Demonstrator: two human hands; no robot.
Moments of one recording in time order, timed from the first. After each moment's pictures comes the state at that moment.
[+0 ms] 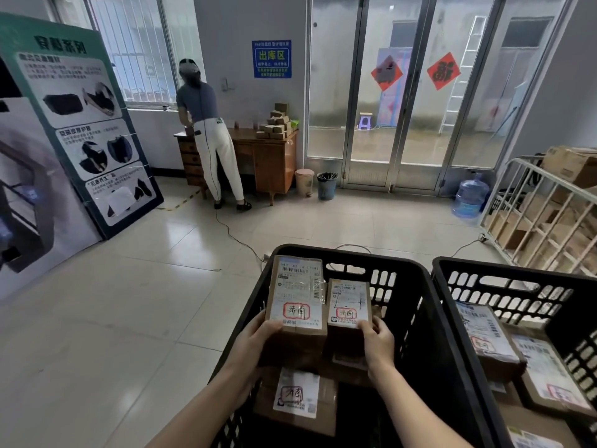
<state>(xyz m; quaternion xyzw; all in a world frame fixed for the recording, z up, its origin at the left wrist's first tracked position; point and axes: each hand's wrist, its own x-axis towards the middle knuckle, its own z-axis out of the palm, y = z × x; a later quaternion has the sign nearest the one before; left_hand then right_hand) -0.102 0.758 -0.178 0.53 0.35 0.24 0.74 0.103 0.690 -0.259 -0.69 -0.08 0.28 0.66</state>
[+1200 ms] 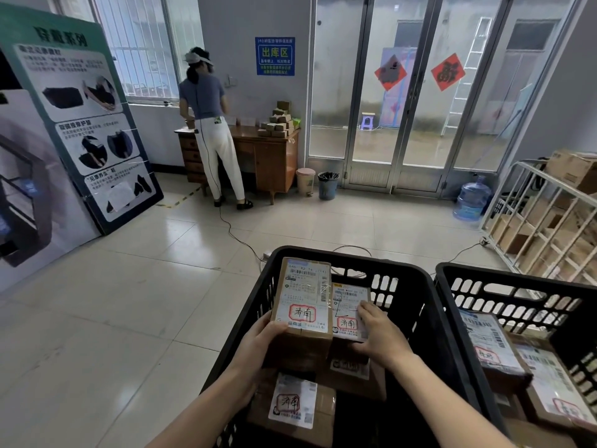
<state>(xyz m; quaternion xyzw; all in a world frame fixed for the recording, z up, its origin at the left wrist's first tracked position) -0.088 0.767 -0.185 0.52 0.33 0.23 0.76 0.139 0.686 -0.228 -0.84 -0.51 0.10 0.16</state>
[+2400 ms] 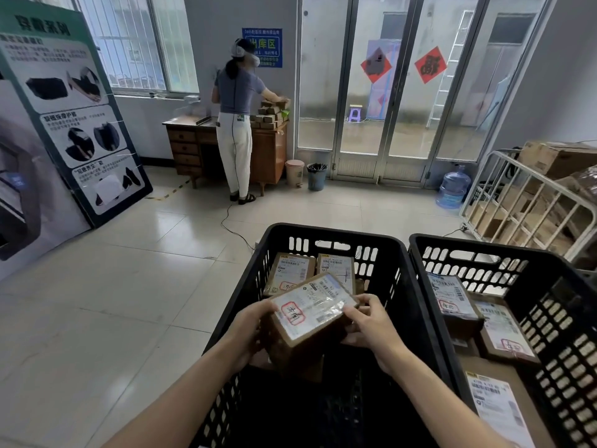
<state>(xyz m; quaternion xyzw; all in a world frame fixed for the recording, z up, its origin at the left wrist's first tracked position) -0.117 0.734 -0.182 0.50 0.43 0.16 0.73 0.049 0.606 -0.188 -0.69 -0.24 0.35 0.58</state>
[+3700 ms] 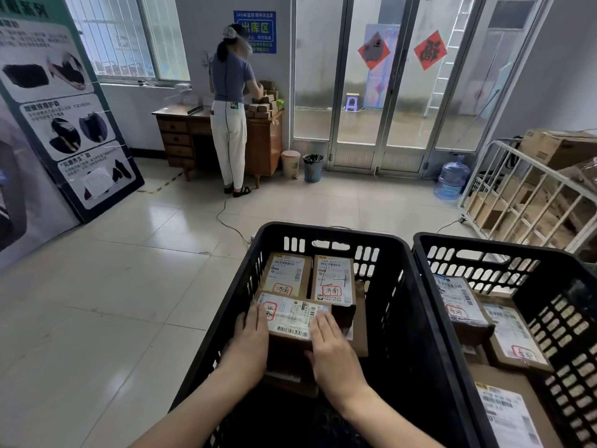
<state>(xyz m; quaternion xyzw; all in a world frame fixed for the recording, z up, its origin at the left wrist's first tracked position) -0.093 0.752 -0.230 0.90 0.42 -0.01 0.13 0.025 0.650 -0.260 -0.82 -0.56 -0.07 0.12</state>
